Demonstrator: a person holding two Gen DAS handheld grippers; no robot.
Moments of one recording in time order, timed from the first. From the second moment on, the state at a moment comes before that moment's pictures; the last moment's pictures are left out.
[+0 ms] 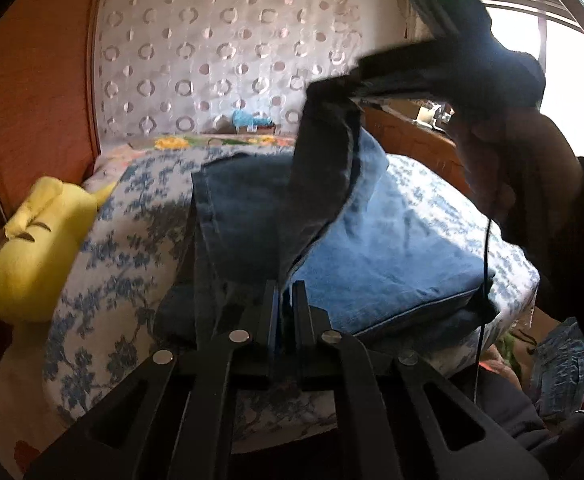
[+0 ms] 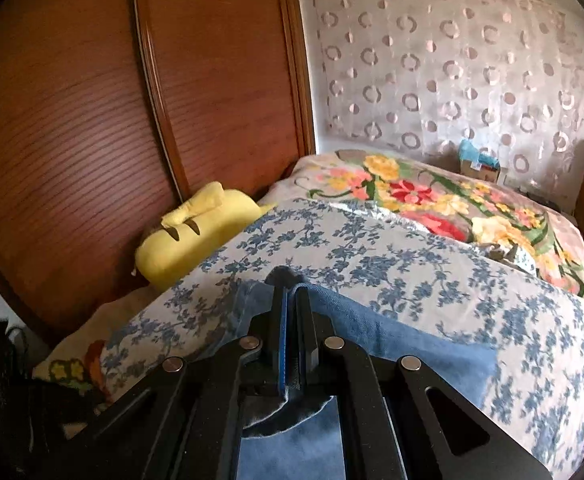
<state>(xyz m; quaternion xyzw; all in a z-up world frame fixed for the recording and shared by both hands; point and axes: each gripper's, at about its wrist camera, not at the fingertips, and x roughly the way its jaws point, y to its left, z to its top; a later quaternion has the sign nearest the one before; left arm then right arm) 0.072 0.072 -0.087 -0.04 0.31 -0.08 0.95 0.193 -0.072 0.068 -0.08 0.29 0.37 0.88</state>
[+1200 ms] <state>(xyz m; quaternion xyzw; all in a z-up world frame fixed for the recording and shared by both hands) 0.072 0.066 -0.072 -0.01 0.31 -0.06 0.95 0.101 -0.197 0.043 -0.06 0.28 0.29 0.91</state>
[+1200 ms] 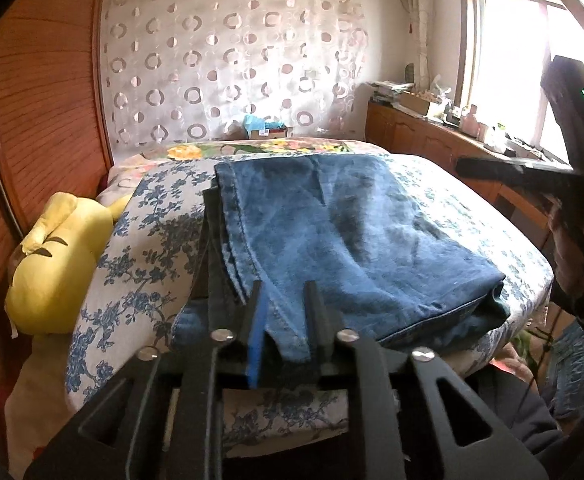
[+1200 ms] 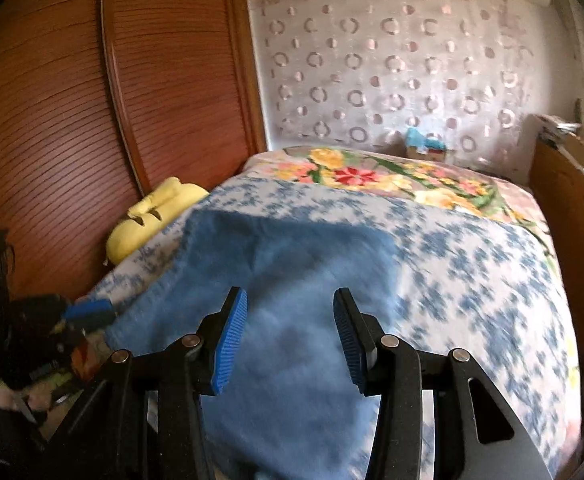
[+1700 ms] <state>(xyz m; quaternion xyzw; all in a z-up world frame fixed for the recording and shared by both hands) 0.076 0.044 -0.061 0.00 0.29 -0.08 0.95 0.046 -0.248 0.028 -0.02 0.29 0.27 0.92</state>
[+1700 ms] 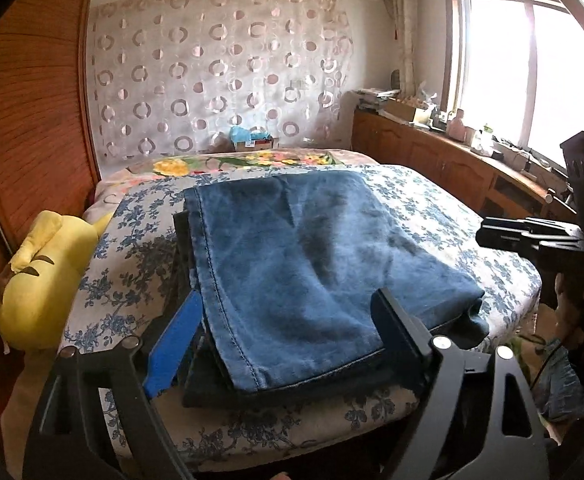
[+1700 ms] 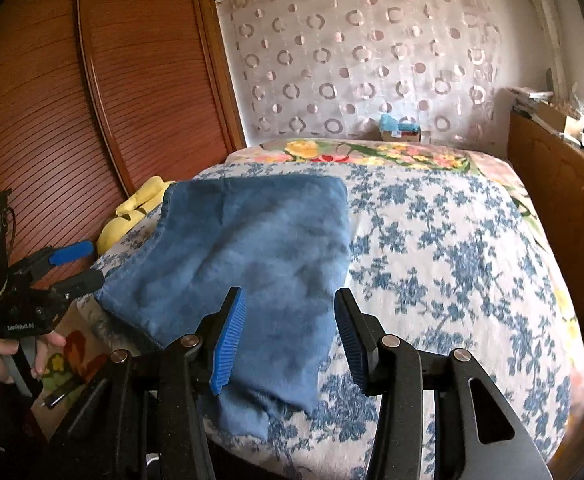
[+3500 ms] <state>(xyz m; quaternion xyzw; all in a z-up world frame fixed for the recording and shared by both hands) 0.099 -0.003 -0.121 0.03 0.36 -0.07 0.93 0.044 -0.231 -0.023 0.04 0.35 0.27 0.90</state>
